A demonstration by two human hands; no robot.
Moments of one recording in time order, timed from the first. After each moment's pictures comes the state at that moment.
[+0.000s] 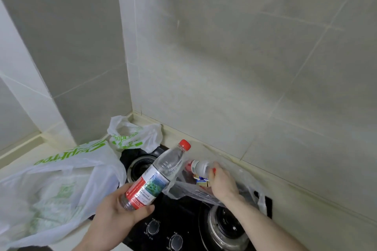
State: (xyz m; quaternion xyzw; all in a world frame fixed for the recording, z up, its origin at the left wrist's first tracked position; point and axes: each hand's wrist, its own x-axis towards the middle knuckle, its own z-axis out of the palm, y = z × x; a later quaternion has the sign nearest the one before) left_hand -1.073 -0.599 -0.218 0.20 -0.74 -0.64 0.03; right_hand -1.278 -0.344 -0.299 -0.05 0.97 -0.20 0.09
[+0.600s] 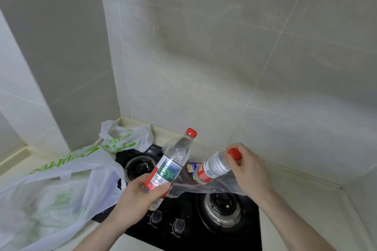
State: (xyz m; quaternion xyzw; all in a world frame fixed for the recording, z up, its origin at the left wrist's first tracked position) left_hand -1.063 -0.592 -0.196 0.10 -0.73 -0.67 -0.07; right_hand -1.159 -0.297 -0.156 -0.09 0.95 -0.28 -0.13
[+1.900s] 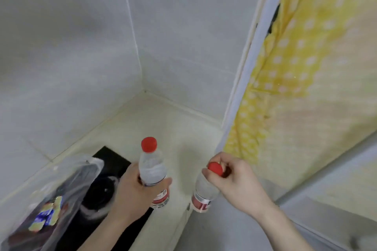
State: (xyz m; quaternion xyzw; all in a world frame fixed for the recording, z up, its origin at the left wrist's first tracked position) left_hand -1.034 -0.345 -0.195 -0.36 -0.76 -0.44 -0.32; right_hand -0.792 -0.242 -0.155 0.44 0.74 -0.42 -0.29
